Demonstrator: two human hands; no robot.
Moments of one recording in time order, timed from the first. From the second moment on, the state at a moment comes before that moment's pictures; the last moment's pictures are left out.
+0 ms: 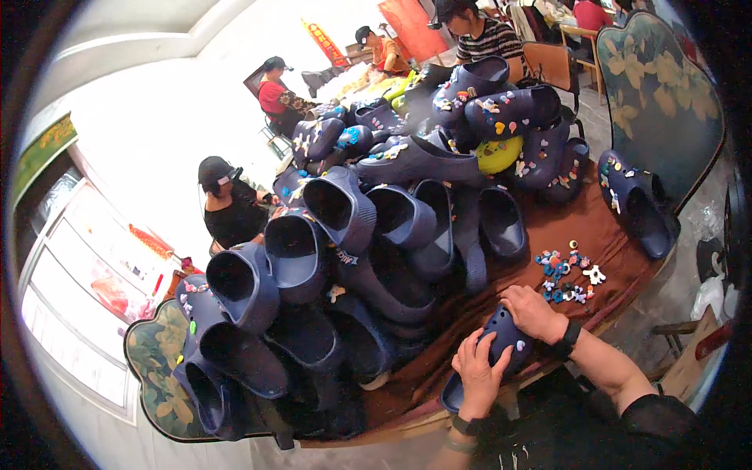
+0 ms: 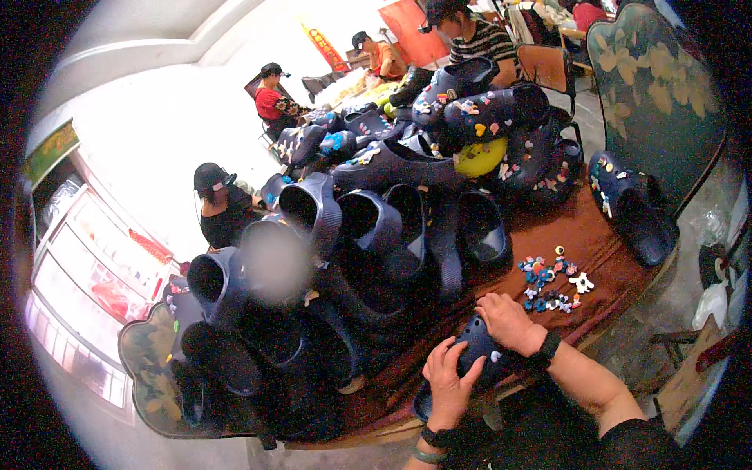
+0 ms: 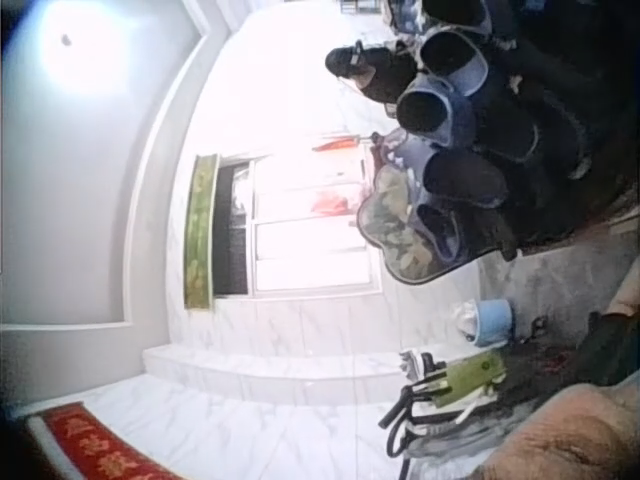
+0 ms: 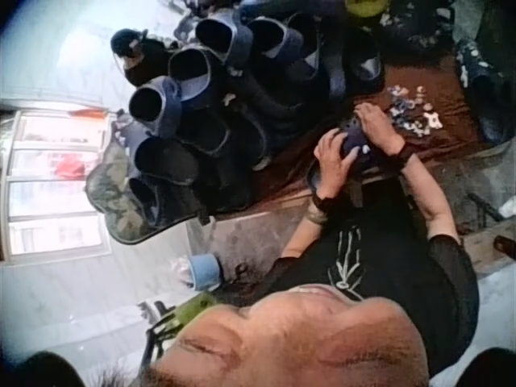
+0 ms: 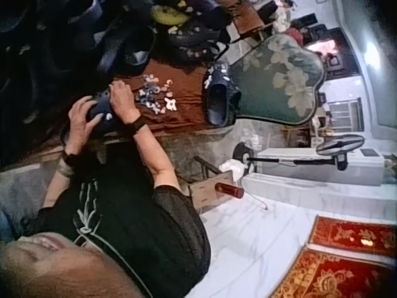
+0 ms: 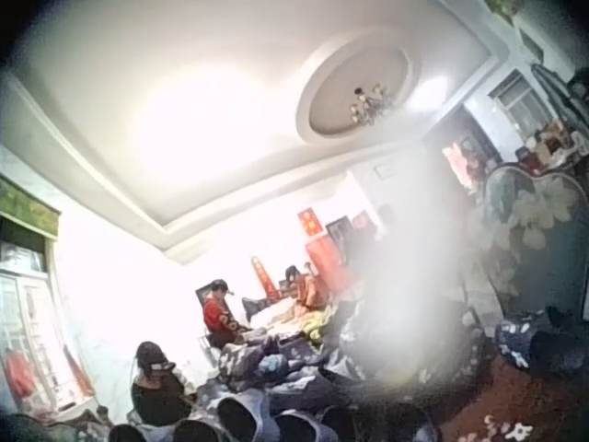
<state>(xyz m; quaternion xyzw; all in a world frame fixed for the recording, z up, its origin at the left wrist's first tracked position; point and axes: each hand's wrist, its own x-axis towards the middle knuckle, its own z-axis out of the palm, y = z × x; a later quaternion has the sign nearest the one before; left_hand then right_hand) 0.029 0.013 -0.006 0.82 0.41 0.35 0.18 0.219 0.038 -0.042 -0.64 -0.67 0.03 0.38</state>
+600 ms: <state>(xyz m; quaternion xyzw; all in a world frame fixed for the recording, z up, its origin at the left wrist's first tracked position) 0.028 0.012 -0.006 0.82 0.41 0.36 0.18 0.231 0.037 -0.046 -0.60 -0.73 0.02 0.33</state>
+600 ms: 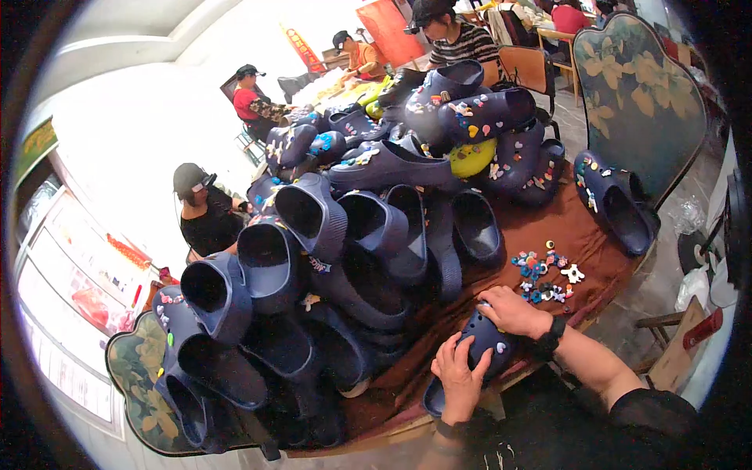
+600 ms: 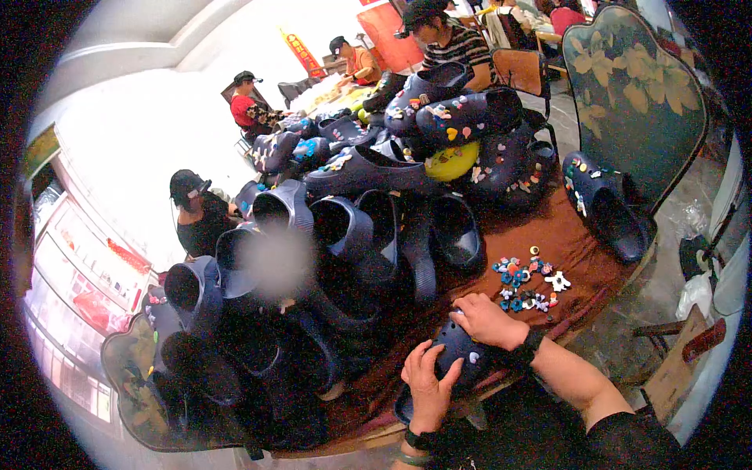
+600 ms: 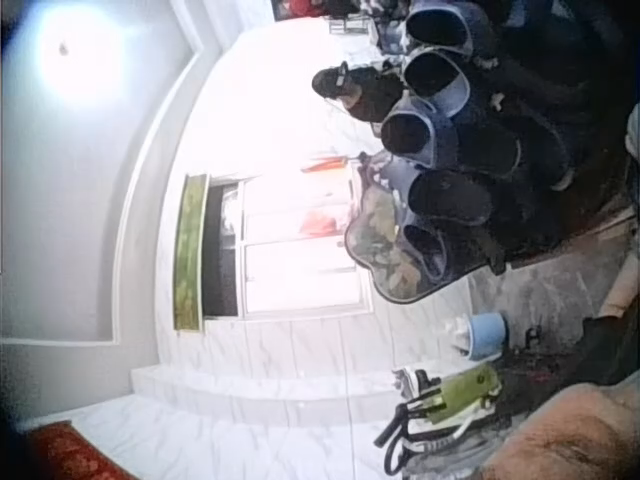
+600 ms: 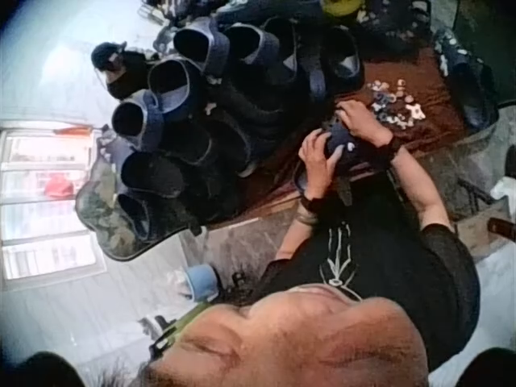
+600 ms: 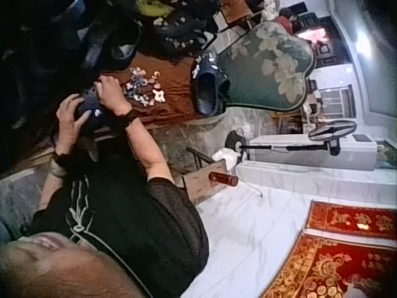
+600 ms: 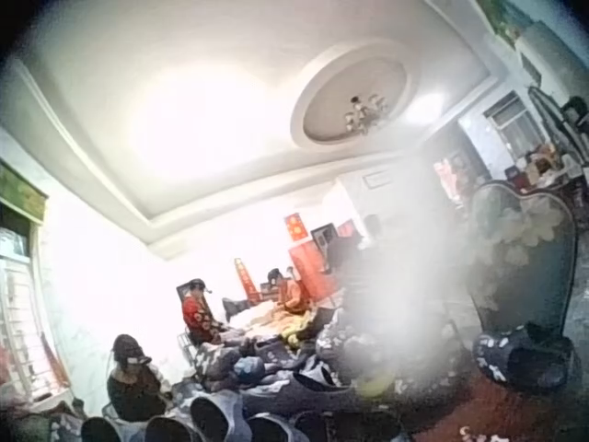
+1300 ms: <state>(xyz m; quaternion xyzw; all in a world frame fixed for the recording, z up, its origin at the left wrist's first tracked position) 0.028 0.012 -0.006 0.82 0.40 0.36 0.17 0.245 0.027 -0.026 -0.53 -0.68 0.25 0.44</state>
